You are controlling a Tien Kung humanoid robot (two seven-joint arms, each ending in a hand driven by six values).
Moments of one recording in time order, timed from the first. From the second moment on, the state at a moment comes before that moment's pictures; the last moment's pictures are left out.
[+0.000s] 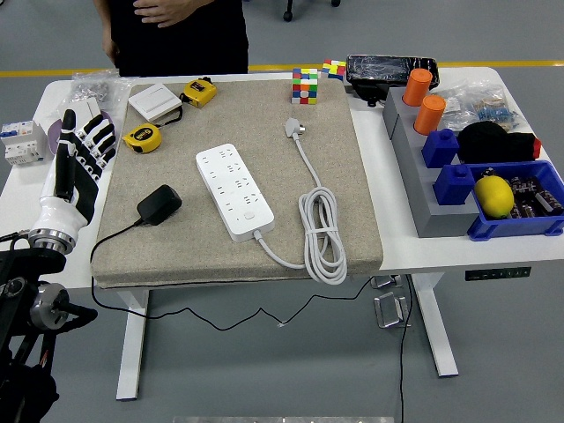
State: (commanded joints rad) left arm -0.11 0.00 -1.61 -1.42 1.13 0.01 0.02; right arm 0.09 -0.46 0.21 0.45 0.16 -0.29 -0.22
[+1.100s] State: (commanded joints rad) left arm -0.18 0.00 -1.54 -1.39 1.18 0.03 0.01; right arm 0.08 -0.52 0.42 0.43 0.73 -0.04 -0.21
